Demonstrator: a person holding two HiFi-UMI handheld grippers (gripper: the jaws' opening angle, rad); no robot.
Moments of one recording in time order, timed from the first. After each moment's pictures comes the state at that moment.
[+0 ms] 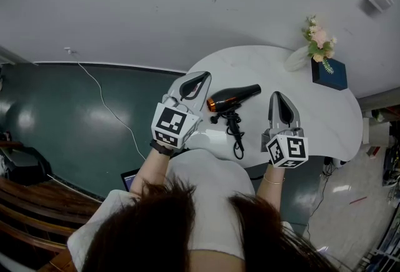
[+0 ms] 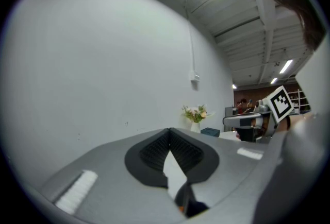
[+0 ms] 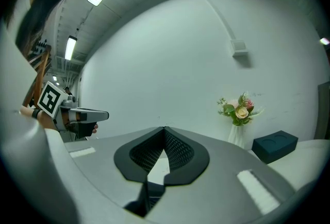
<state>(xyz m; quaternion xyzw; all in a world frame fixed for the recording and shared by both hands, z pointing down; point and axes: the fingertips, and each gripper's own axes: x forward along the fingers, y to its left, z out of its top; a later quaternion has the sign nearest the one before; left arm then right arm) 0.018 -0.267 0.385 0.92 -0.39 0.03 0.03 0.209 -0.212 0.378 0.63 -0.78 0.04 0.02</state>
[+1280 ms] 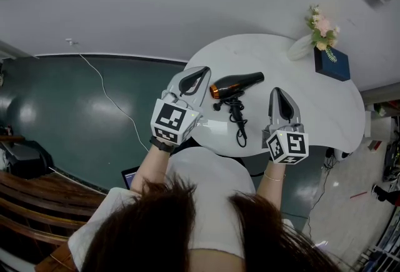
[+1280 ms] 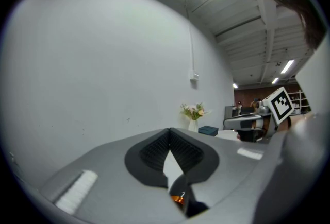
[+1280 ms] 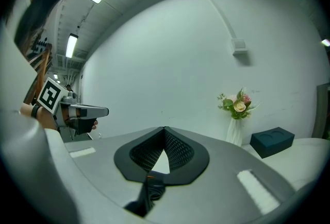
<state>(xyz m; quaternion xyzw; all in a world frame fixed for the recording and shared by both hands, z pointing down) 0.007 -0.239 0.391 0.92 -0.39 0.04 0.04 0.200 -0.185 0.392 0.62 -0.78 0.06 0.04</state>
